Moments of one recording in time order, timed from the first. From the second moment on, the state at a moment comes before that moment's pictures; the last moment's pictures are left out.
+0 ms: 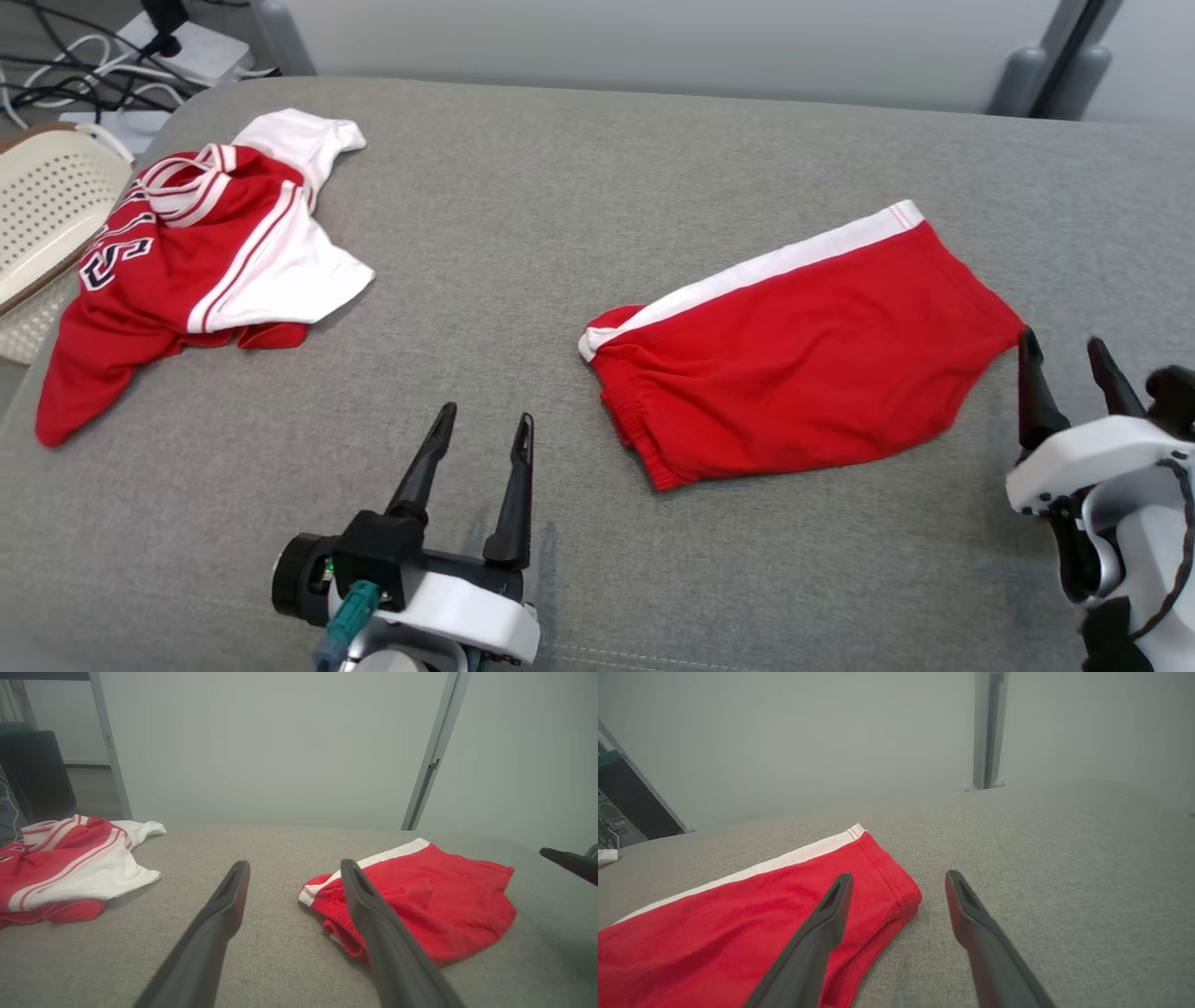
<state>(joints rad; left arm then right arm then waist) -0.10 0.05 -0.36 0.13 -0.27 0.14 -0.26 -0.47 -0.15 -0.03 0.73 0.29 0.13 -0.25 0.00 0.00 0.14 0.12</state>
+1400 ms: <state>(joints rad) -0.17 0.05 -0.47 0.13 -0.29 0.14 -0.26 -0.72 -0.19 0.07 1.20 0.58 0.13 -0.23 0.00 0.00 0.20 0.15</state>
